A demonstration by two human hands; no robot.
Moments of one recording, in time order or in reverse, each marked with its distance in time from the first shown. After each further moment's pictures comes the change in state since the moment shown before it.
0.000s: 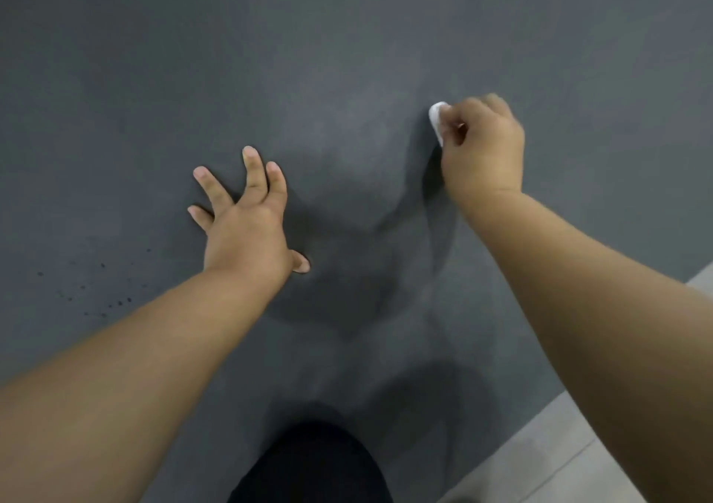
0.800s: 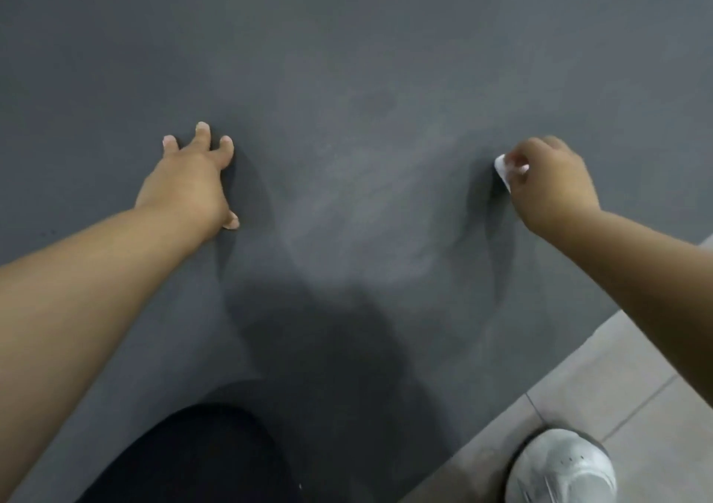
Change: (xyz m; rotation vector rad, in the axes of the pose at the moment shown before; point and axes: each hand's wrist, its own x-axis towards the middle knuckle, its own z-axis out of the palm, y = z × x) left_hand -0.023 0.023 0.011 -0.099 0.194 -0.117; right_hand -0.019 0.150 -0.091 -0.262 -0.194 -0.062
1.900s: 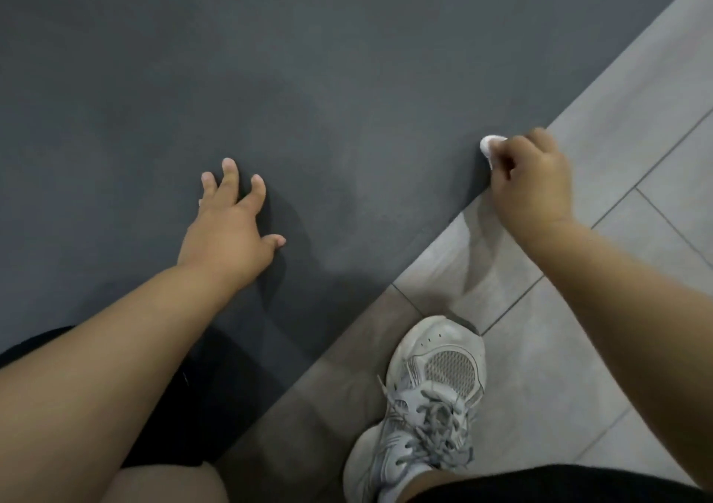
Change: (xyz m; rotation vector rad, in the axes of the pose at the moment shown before) left_hand -0.133 0.184 0.125 0.047 -0.009 0.125; right_hand -0.138 0.187 0.011 0.231 0.306 0.019
